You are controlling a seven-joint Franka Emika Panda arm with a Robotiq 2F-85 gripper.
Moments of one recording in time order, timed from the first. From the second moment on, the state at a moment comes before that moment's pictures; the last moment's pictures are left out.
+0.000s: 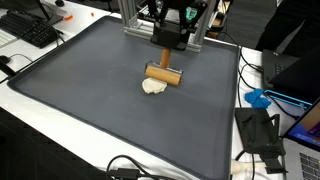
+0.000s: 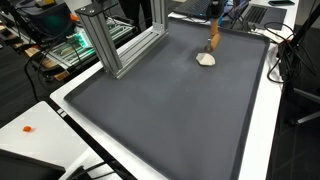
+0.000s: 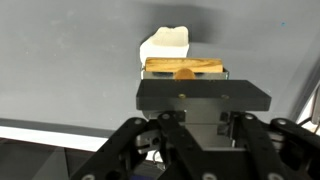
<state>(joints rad) 0.23 0.20 0.12 -1.93 -0.19 2.27 0.29</state>
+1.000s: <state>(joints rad) 0.23 0.23 0.12 -1.92 -0.22 2.28 0.09</state>
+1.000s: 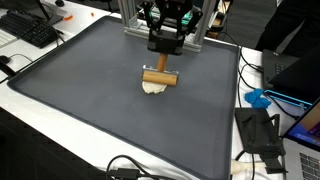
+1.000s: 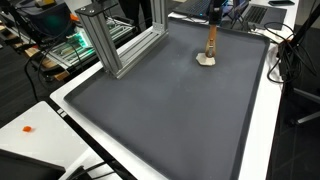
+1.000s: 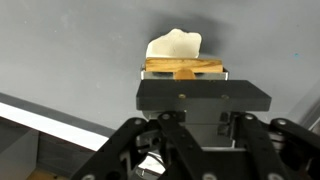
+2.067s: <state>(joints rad) 0.18 0.28 0.14 -1.94 -0.21 2.33 -0.33</state>
